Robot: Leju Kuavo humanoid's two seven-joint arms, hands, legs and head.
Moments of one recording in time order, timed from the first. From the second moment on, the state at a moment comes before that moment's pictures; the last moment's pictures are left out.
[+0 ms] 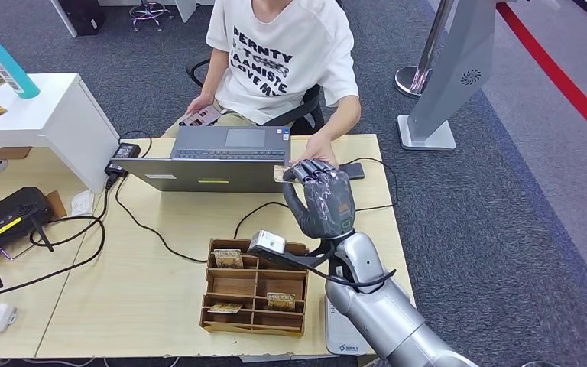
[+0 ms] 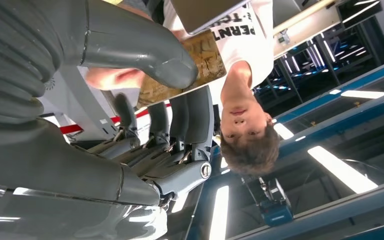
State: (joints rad) left arm -0.09 -0.20 0.95 -0.23 -1.39 -0.03 0.12; right arm -0.45 0.12 0.62 -1.17 1.04 -0.63 -0.11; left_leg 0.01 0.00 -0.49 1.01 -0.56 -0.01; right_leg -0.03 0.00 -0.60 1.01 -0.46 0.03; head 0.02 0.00
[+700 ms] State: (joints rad) left arm -0.09 -0.20 0.95 -0.23 -1.38 -0.03 0.13; right arm -0.45 0.12 0.62 -1.16 1.01 -0.63 -0.11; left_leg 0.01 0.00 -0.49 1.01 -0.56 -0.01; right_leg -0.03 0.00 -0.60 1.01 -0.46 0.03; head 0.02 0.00
